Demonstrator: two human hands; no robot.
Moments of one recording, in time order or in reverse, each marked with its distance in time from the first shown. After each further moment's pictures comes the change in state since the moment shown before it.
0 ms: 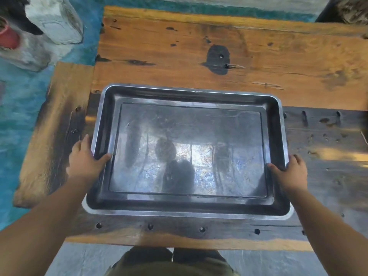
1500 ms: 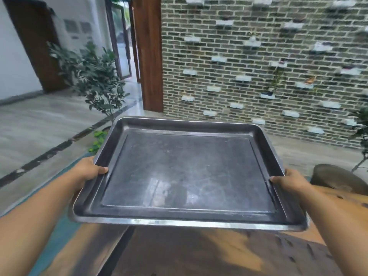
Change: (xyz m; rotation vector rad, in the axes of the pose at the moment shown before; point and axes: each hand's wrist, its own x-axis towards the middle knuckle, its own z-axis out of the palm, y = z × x) left_hand -0.078 -0.020 -0.361 -0.690 0.196 0.032; right_hand -0.068 -0.267 -0.288 0.402 -0.004 -0.411
